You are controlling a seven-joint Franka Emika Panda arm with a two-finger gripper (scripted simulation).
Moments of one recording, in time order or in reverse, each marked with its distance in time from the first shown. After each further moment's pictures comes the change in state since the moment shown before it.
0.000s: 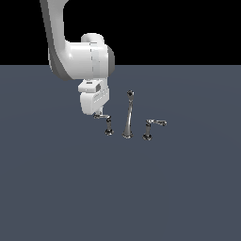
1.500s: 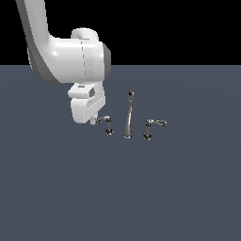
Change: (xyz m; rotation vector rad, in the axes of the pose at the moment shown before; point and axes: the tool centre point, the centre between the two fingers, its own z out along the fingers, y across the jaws) arm 0.007 0.068 0.000 0.000 -0.007 -0.034
